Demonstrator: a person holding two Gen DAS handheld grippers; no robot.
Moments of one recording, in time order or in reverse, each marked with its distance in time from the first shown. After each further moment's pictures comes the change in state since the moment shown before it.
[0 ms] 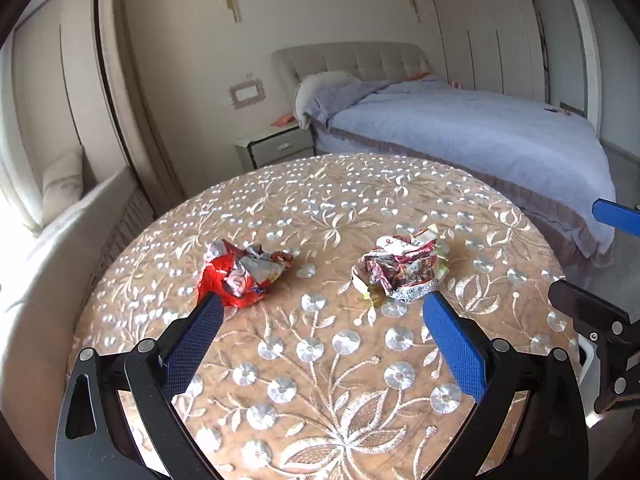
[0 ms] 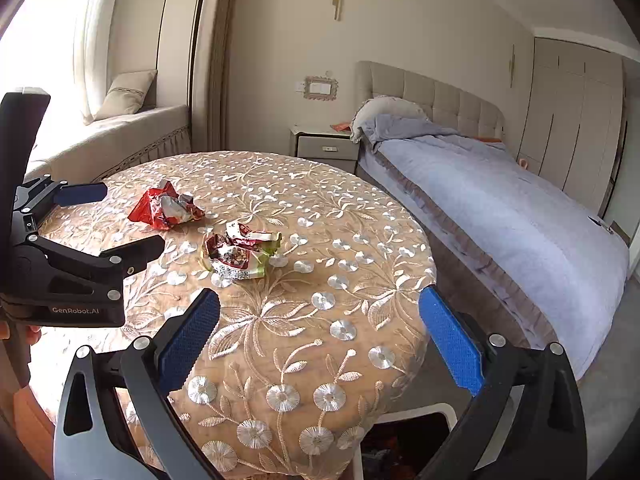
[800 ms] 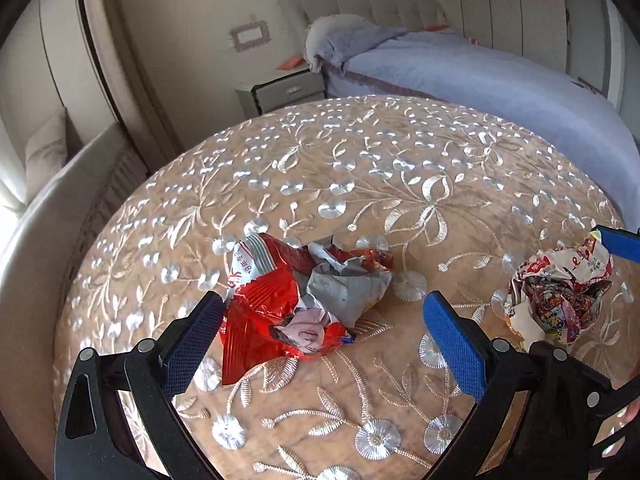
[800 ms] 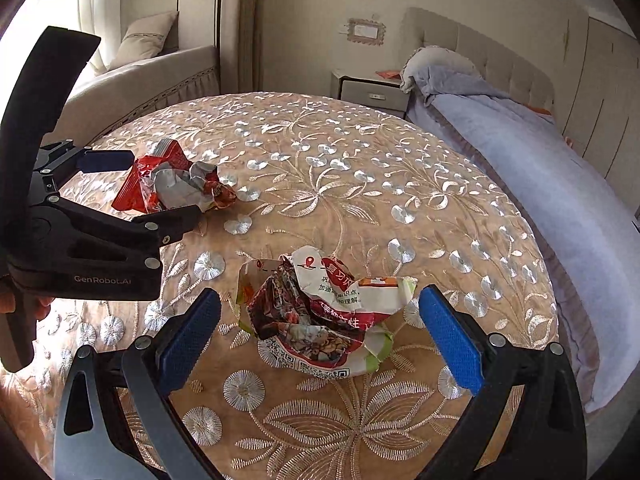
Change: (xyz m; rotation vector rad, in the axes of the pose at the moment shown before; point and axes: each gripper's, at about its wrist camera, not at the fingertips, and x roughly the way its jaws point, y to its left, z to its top) left arm 0.138 0.065 0.025 -0.008 0.207 -0.017; right arm 0.141 0.066 0.038 -0.056 0.235 0.099
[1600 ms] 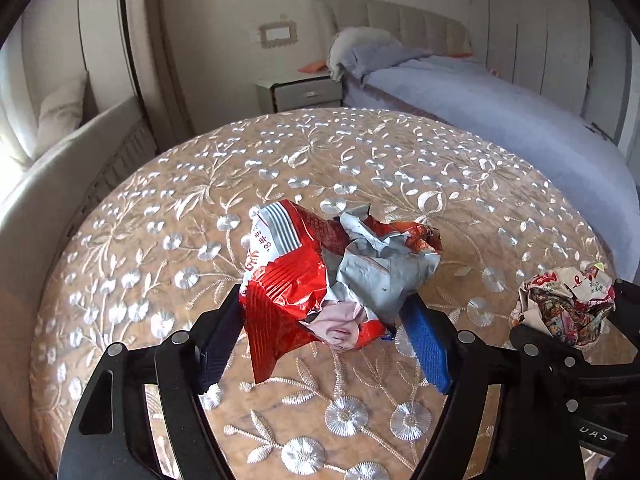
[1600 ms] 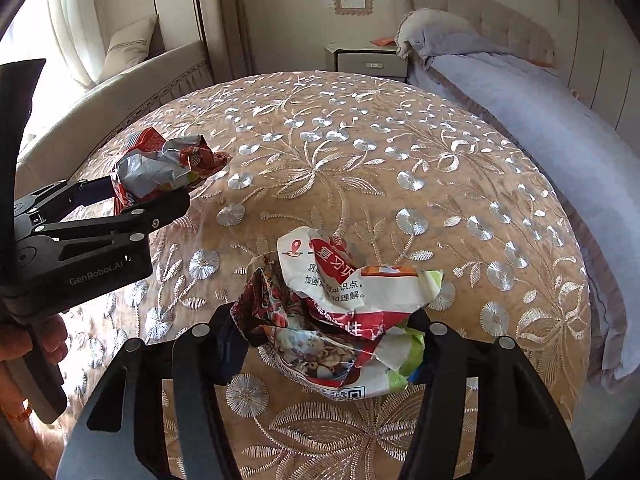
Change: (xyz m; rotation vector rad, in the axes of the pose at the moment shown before) left arm -0.035 0.001 -0.022 -0.149 -0.049 -0.010; right arm -0.002 -0.016 -0.014 0.121 0.053 0.090
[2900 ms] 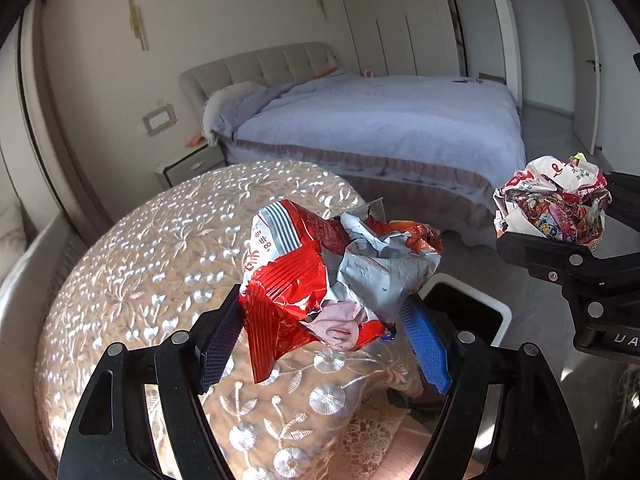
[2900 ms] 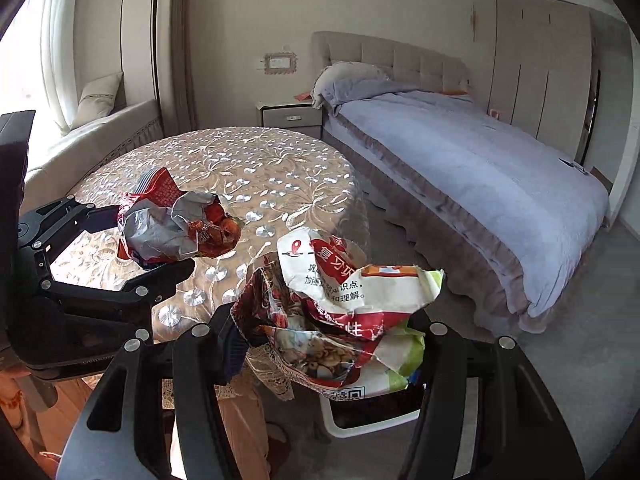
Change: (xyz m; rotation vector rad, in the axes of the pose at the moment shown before) left arm -0.159 -0.215 -0.095 0.376 -0.158 -0.215; right arm -0.221 -0.103 -0.157 0.086 -0.206 -0.227
